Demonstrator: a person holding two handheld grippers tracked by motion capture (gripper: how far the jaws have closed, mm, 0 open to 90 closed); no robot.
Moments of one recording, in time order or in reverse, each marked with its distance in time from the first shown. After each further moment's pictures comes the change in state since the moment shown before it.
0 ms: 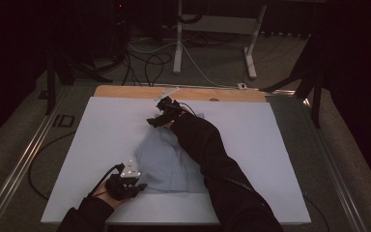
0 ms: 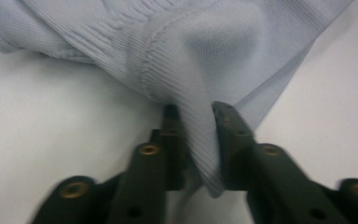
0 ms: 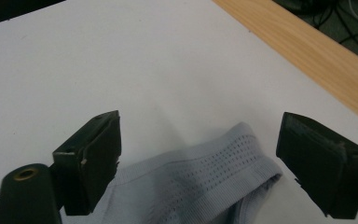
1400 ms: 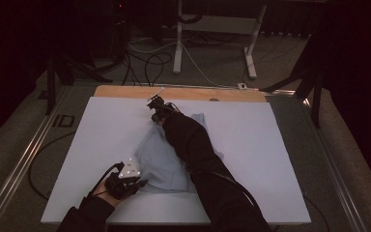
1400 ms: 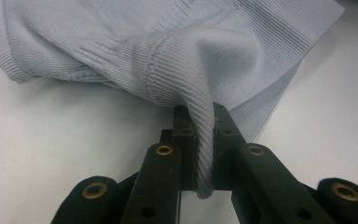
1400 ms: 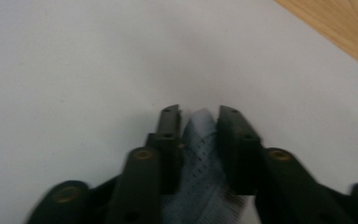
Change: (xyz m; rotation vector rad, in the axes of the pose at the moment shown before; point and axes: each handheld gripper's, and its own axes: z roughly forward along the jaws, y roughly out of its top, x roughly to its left) left arm -0.001 0.003 -0.006 -0.065 0.002 0.037; right arm -0.006 0.006 0.060 0.258 -0.224 0.132
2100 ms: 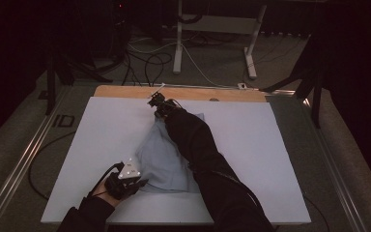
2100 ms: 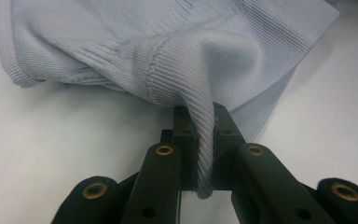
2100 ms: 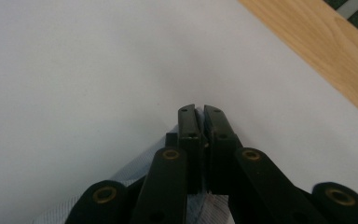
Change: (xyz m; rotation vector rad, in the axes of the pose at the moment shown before) left arm -0.002 0.002 -0.003 -0.016 0.013 0.013; right arm -0.004 0.006 -0.026 -0.024 0.020 -0.083
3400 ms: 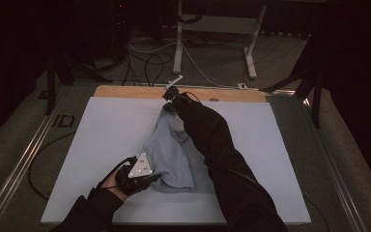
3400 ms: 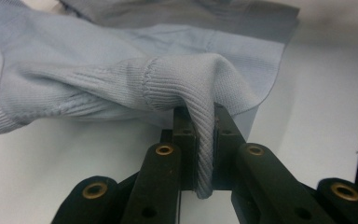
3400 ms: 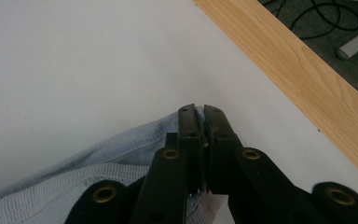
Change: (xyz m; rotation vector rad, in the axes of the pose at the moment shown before) left arm -0.020 0.050 -0.011 -0.085 -0.052 0.184; right arm -0.035 -0.013 -0.052 -0.102 0.084 -0.077
